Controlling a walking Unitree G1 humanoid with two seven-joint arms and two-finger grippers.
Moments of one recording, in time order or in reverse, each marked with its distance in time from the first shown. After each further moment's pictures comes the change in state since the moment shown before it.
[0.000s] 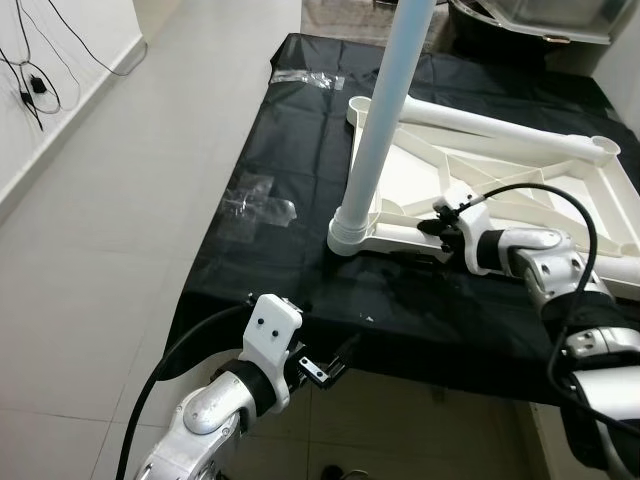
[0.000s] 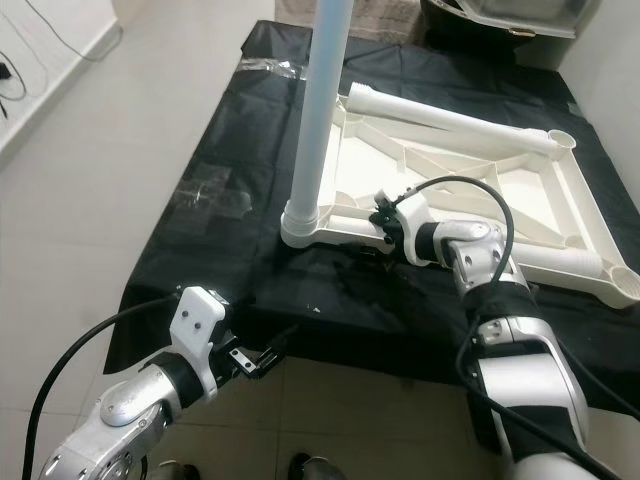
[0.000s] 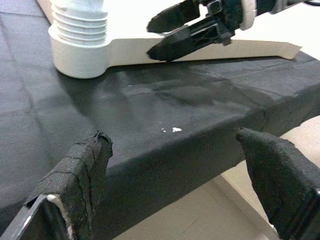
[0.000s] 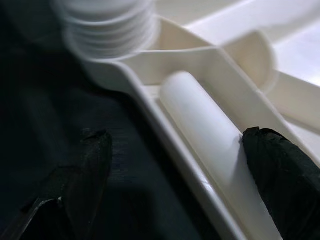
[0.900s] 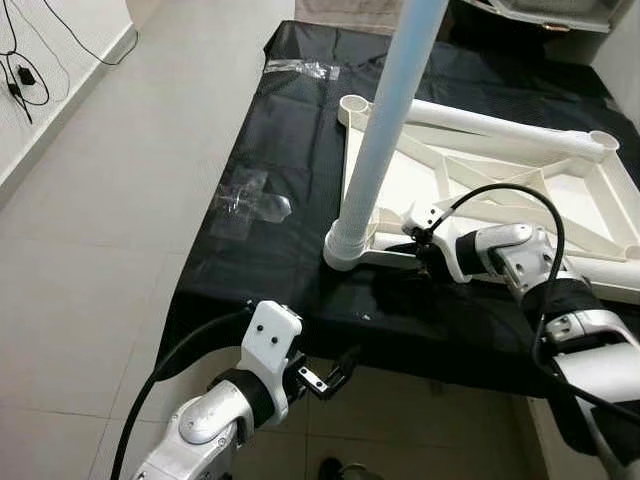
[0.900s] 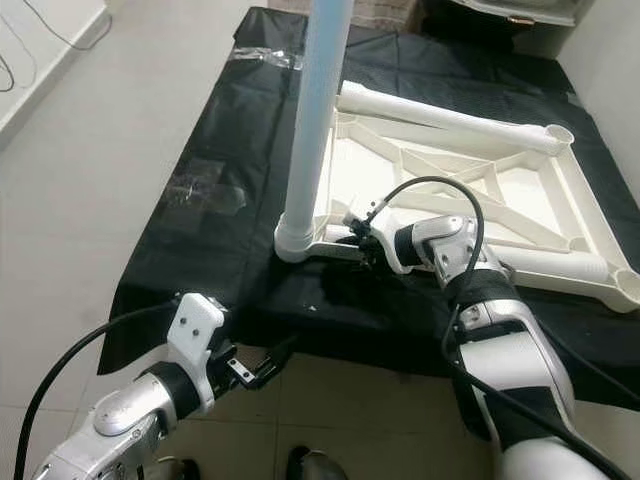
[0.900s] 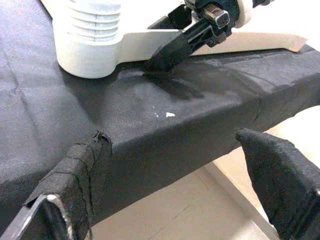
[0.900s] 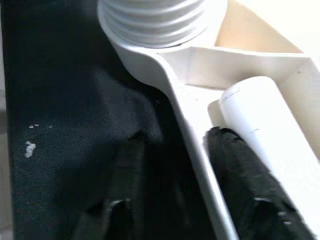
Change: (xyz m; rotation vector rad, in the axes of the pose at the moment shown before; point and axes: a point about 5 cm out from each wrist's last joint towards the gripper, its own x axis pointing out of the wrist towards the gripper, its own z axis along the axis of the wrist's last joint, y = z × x) left arm -0.005 -0.006 -0.002 -0.023 0.051 -0.006; right arm 0.015 0.015 0.000 -0.145 0.131 0.240
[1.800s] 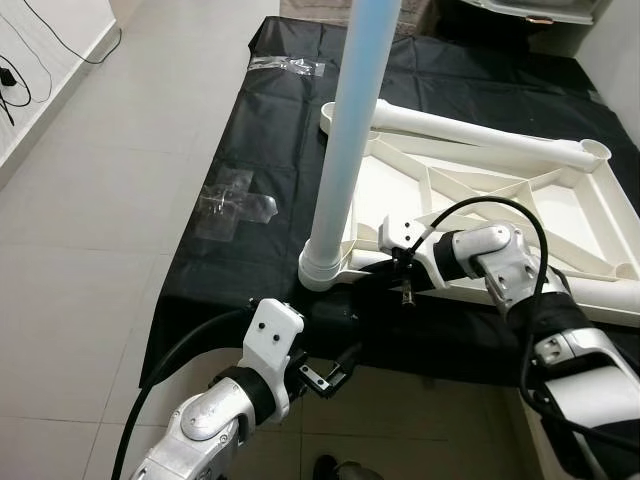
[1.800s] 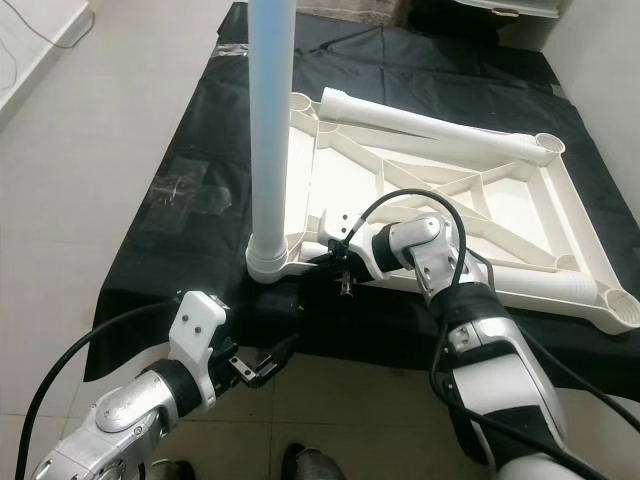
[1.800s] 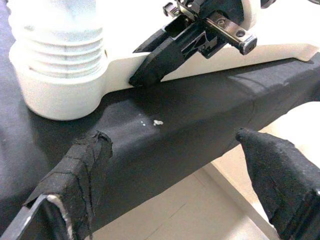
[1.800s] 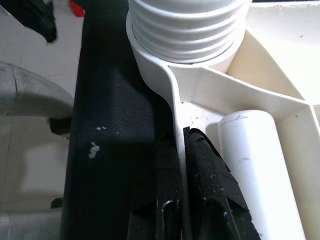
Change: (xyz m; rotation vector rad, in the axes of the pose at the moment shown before) left arm 0.002 0.000 0.002 0.006 0.001 -0.002; right arm 0.023 0.032 0.025 -0.229 -0.096 0.177
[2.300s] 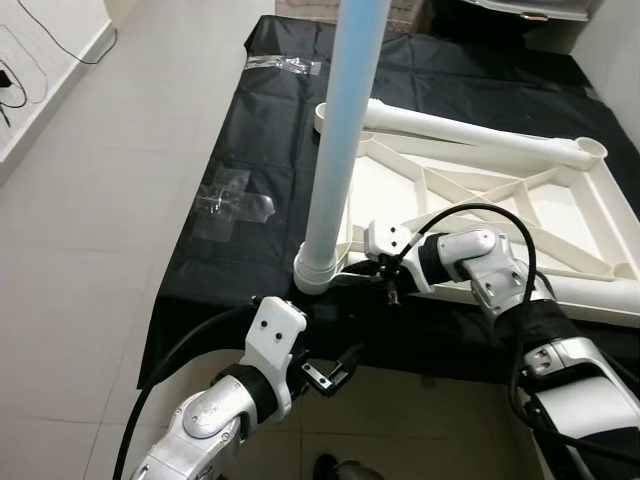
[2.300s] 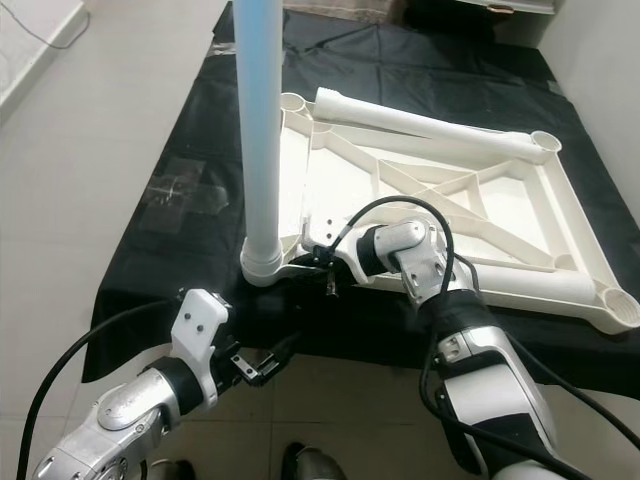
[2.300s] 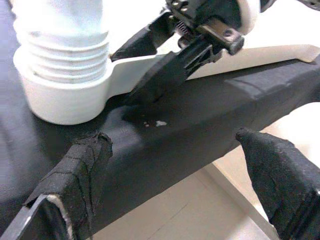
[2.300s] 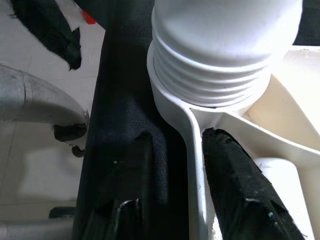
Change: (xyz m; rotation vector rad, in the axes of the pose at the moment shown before) left arm 0.001 0.001 0.001 0.004 -0.002 -0.002; right arm 0.003 0.004 0.007 -0.036 -0.020 0.007
